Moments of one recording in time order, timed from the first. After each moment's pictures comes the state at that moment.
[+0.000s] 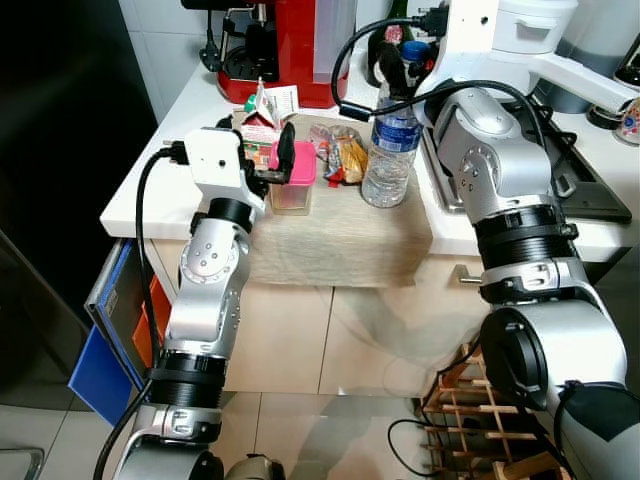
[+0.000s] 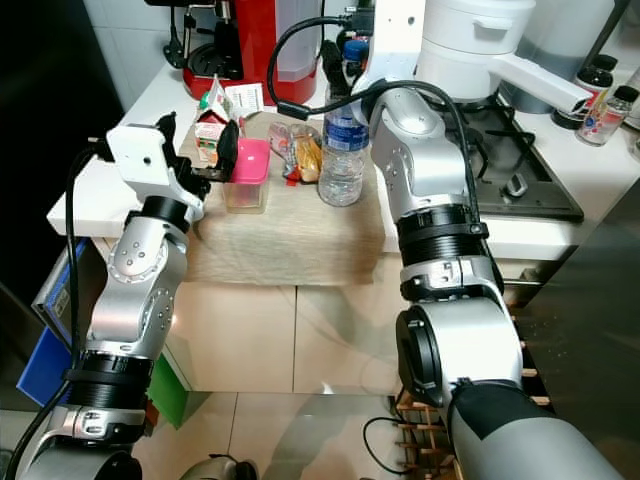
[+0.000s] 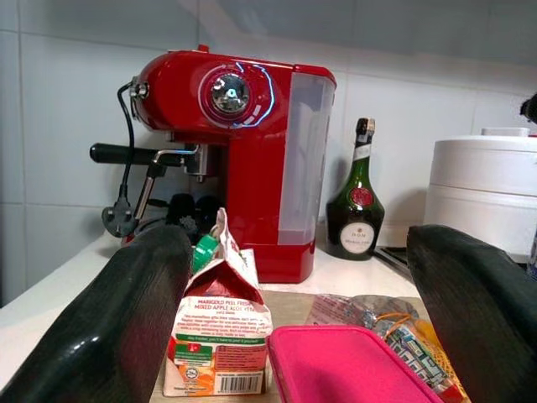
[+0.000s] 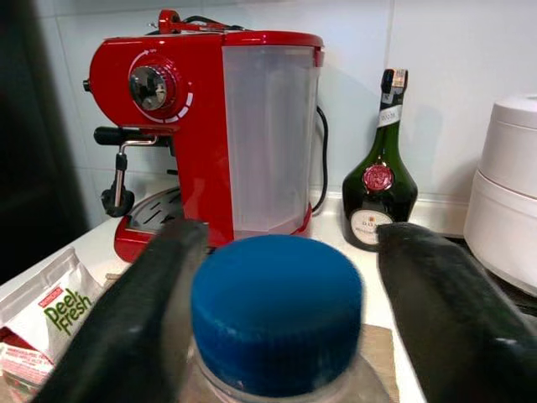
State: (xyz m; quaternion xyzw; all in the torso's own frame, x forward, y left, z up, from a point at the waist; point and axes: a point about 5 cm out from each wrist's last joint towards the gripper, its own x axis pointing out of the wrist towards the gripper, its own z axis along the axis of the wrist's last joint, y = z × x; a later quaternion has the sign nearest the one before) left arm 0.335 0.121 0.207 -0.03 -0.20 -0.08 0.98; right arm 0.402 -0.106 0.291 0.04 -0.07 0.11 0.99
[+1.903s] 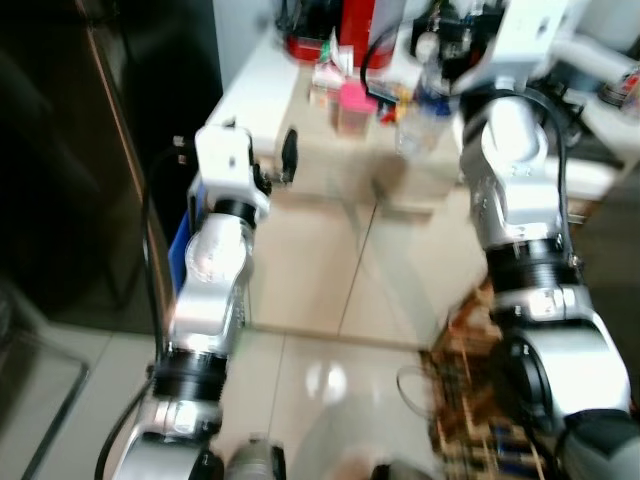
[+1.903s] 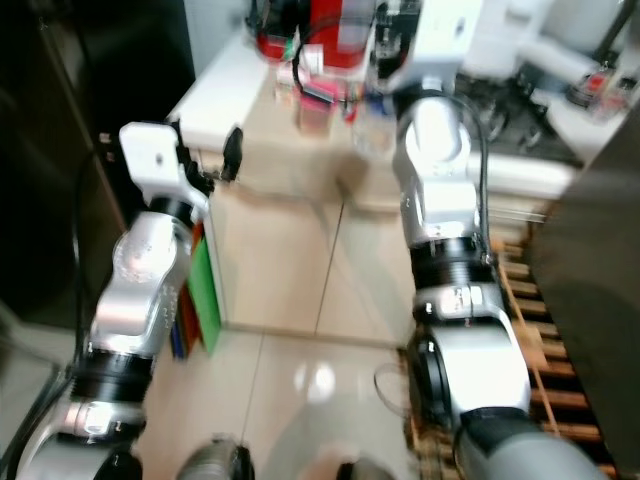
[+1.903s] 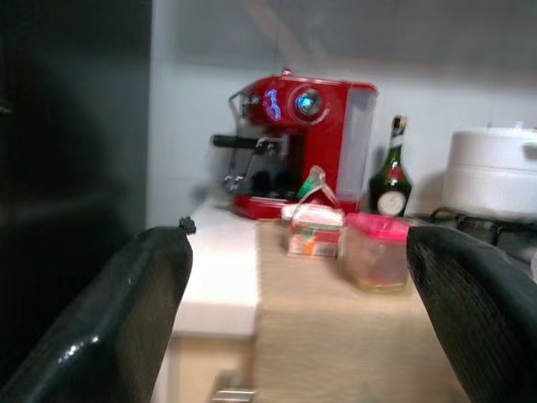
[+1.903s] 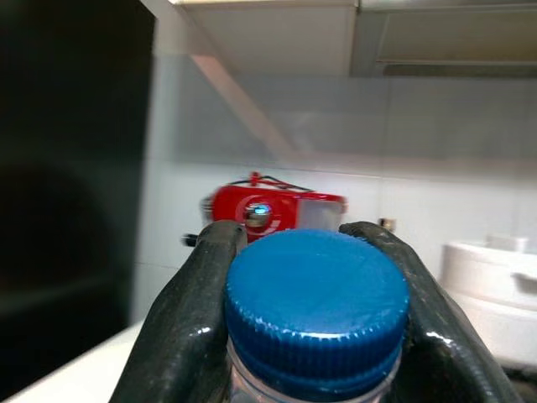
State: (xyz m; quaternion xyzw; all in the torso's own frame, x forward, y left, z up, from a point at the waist) left arm 0.339 0.115 0.205 -0.01 -0.18 -0.07 0.98; right arm 0.387 -0.133 0.309 0.01 -0.26 0.05 0.96
